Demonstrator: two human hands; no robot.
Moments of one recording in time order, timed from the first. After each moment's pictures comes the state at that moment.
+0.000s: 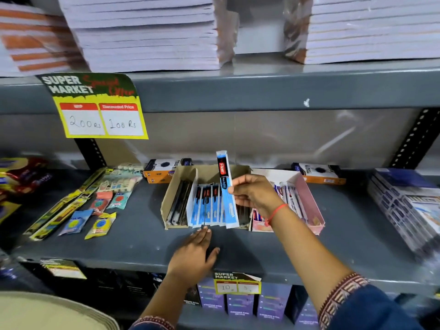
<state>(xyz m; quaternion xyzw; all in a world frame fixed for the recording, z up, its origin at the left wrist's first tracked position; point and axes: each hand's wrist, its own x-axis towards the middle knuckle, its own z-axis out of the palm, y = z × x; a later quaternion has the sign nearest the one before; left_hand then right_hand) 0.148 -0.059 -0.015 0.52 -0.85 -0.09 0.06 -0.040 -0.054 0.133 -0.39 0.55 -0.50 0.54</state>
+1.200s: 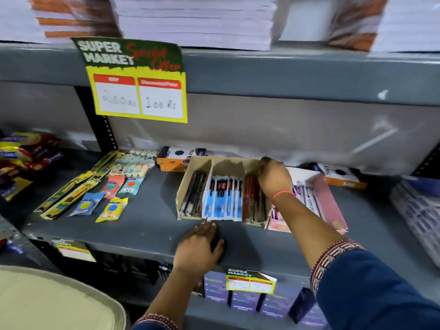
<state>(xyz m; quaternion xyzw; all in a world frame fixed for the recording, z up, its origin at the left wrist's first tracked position) 0.162 -0.059 -0.015 0.53 -0.83 -0.07 0.17 -0.038 -0.106 0.119 -0.57 0.78 -0.26 0.04</state>
